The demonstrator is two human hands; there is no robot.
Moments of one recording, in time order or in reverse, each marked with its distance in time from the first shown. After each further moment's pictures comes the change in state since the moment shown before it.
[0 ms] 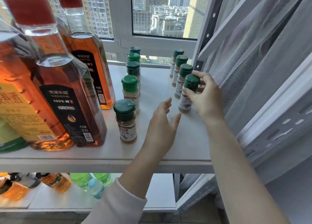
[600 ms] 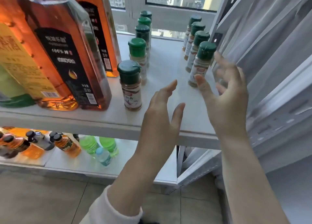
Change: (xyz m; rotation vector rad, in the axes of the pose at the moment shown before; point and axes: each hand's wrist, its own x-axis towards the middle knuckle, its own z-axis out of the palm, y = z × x) left_hand -0.064 0.000 -0.003 0.100 0.196 0.148; right_hand -0.078 0.004 -0.021 0.060 0.015 -0.161
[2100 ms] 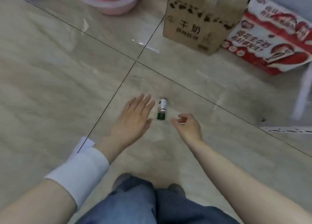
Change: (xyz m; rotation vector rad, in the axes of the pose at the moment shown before) left_hand -0.484 -0.806 -0.089 1.026 -0.499 -0.146; right_hand -0.693 0.403 0.499 -0.247 -0.993 0.893
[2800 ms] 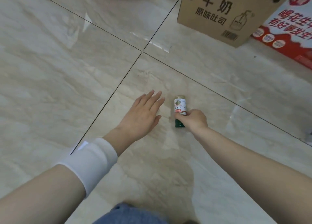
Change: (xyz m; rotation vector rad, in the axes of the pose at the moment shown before) left_hand 0.046 -0.042 0.138 -0.040 0.044 0.044; right_hand 0.142 0.032 0.073 -0.126 -0.005 0.067
